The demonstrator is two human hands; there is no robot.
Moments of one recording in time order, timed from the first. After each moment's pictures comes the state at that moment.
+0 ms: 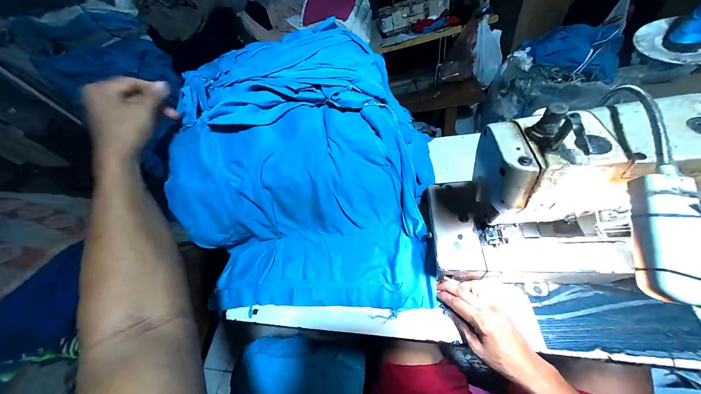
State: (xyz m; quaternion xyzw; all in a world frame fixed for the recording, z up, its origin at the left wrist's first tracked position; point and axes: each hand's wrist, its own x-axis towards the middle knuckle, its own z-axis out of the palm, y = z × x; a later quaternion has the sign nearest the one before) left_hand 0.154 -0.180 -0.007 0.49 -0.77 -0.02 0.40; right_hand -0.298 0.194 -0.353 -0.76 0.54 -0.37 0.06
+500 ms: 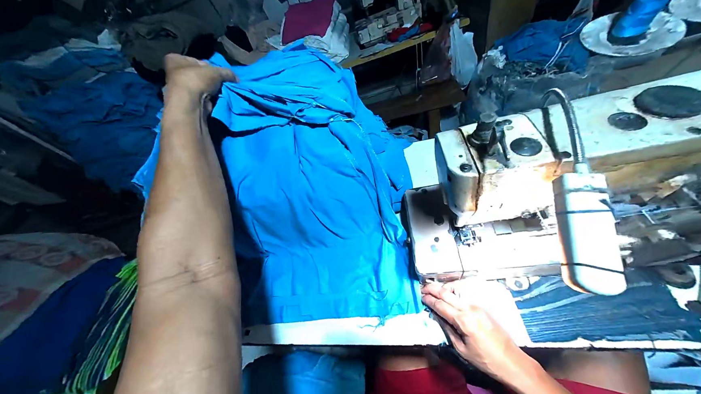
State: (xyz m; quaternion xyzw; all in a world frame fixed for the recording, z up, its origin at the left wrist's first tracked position) left_hand -0.035 -0.240 0.034 0.63 -0.66 -0.12 0.39; right_hand -0.299 0.194 -0.351 -0.75 0.54 -0.37 0.07
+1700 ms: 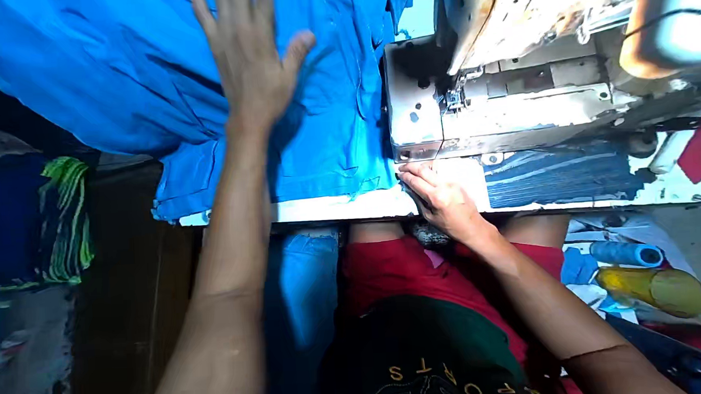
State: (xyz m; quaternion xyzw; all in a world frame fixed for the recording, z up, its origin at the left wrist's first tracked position) left_hand -0.070 -0.053 -0.178 0.40 -0.88 0.13 0.24; right_hand -0.298 0.206 -0.350 -0.77 0.55 -0.33 0.04
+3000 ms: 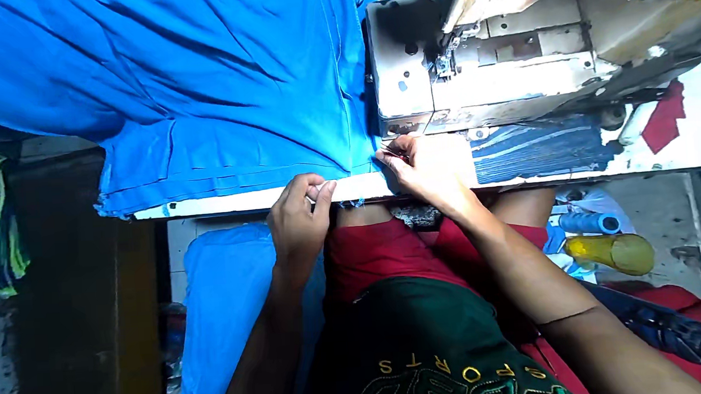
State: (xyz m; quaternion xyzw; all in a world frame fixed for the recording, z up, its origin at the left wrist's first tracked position) left_hand -0.021 0.165 -0.314 0.51 -0.79 -0.16 0.31; right_hand -0.270 0.202 -0.296 -0.60 0.72 -0.29 0.20
